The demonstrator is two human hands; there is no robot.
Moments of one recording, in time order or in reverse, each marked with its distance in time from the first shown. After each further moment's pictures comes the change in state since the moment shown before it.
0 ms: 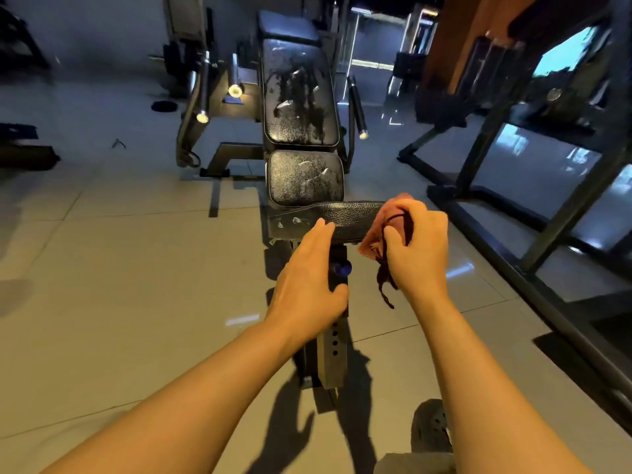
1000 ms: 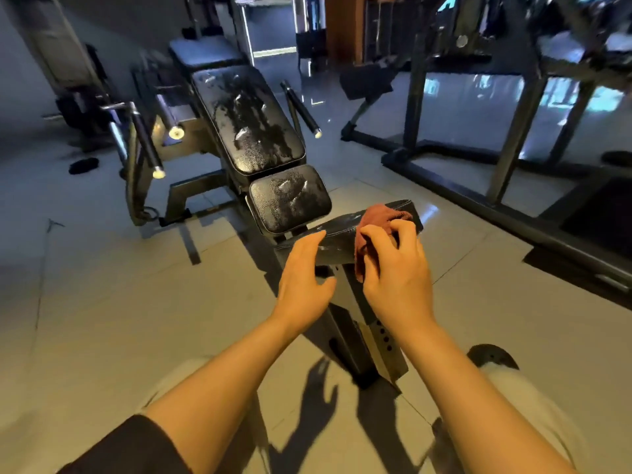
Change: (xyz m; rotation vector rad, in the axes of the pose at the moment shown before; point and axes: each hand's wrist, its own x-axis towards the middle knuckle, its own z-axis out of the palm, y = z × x) left_hand 0.065 -0.079 -0.057 -0.147 -0.213 0.174; right_hand -0.043 -0.069 0.069 -0.366 0.179 -0.011
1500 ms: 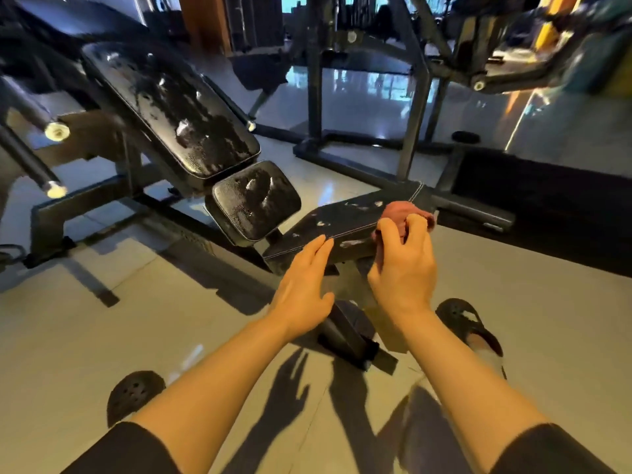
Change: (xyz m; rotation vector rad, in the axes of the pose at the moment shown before) left_hand 0.043 -0.108 -0.055 0.101 -0.502 0.371; right_hand -0.006 -0.069 0.080 -0.552 0.229 0.226
